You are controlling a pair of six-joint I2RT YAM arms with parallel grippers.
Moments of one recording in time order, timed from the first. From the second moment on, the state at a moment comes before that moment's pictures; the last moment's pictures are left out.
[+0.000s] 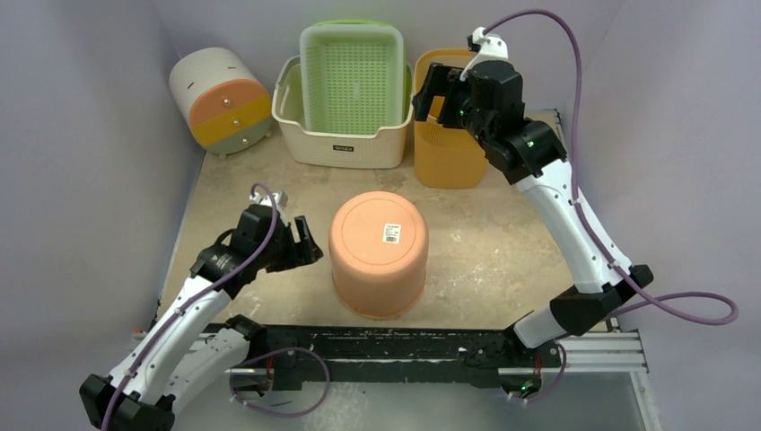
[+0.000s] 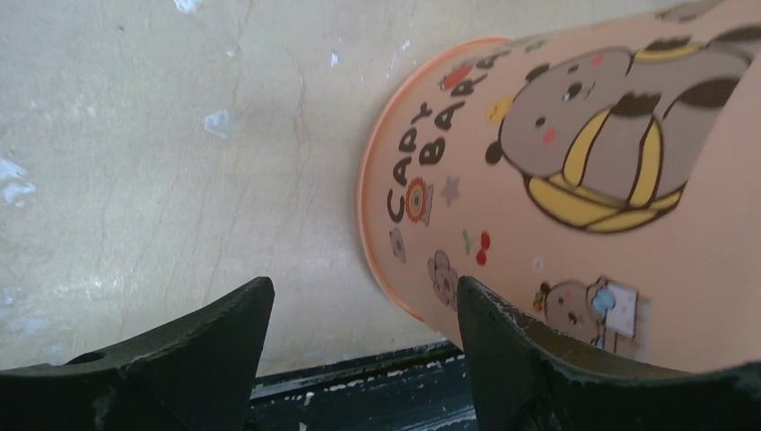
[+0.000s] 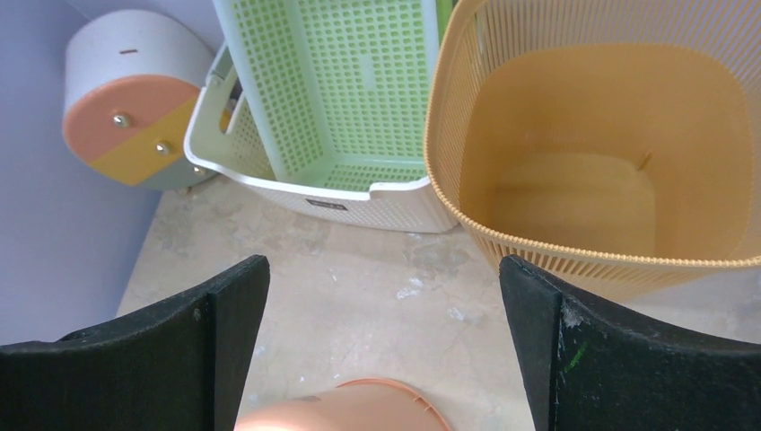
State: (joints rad) left arm -0.45 0.81 0.76 -0.77 0.02 -0.65; right arm 0.54 1.50 1.89 -0.66 0.28 0.38
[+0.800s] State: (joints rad) left arm -0.96 1.39 0.89 -0.22 0.06 -0.78; right arm 0.22 1.66 2.21 -0.77 0.11 0.34
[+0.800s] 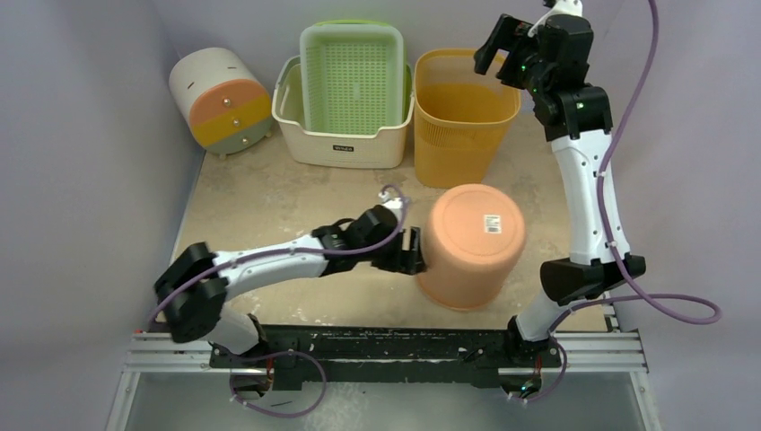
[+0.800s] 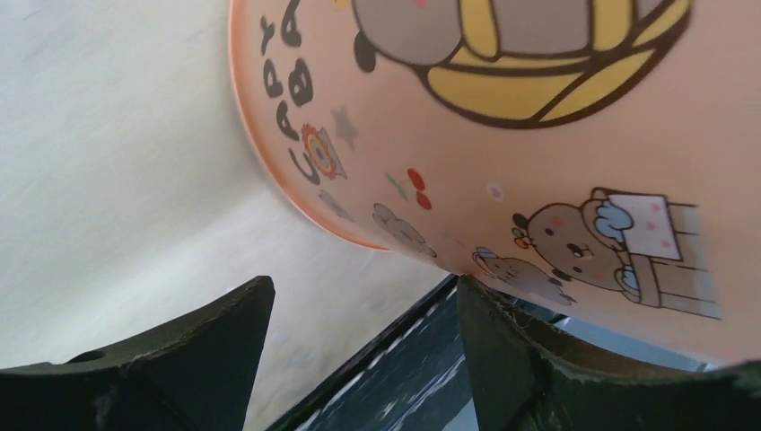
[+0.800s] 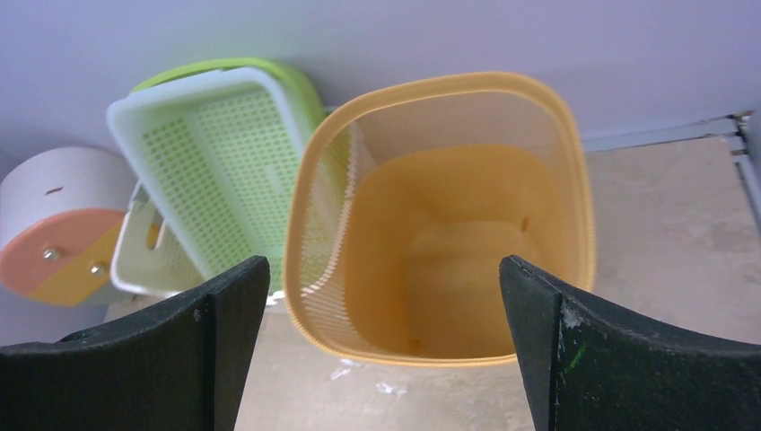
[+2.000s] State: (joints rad) left arm -1.04 2.11 1.63 -0.25 0.24 -0.51; right arm 0.14 1.63 2.13 -0.73 0.00 0.19
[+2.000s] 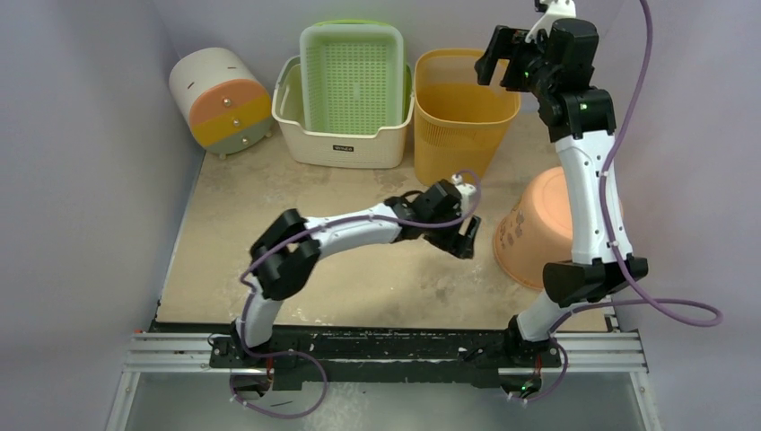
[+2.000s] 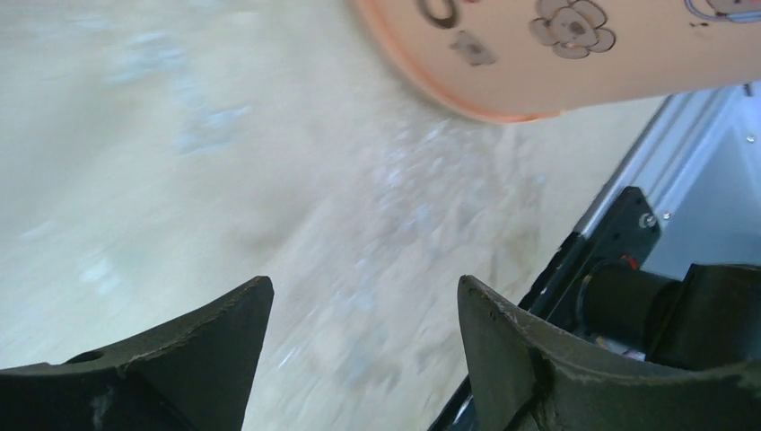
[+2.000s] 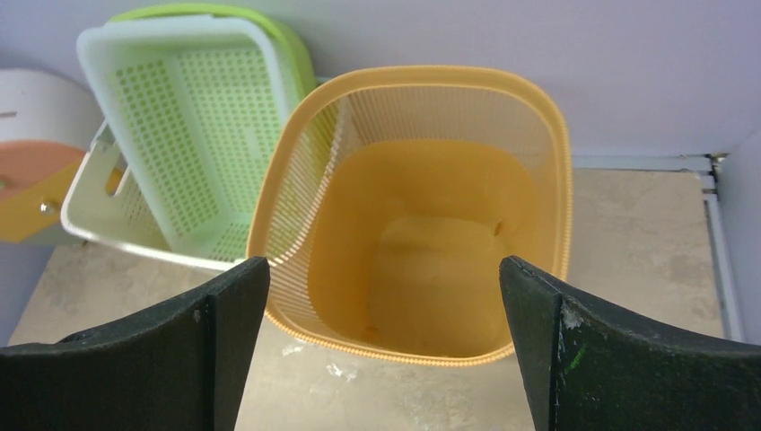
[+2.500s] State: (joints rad) left arm -0.94 1.31 1.31 -0.66 -0.20 -0.45; right arm 0.35 1.82 2.14 -0.79 -0.17 0.08
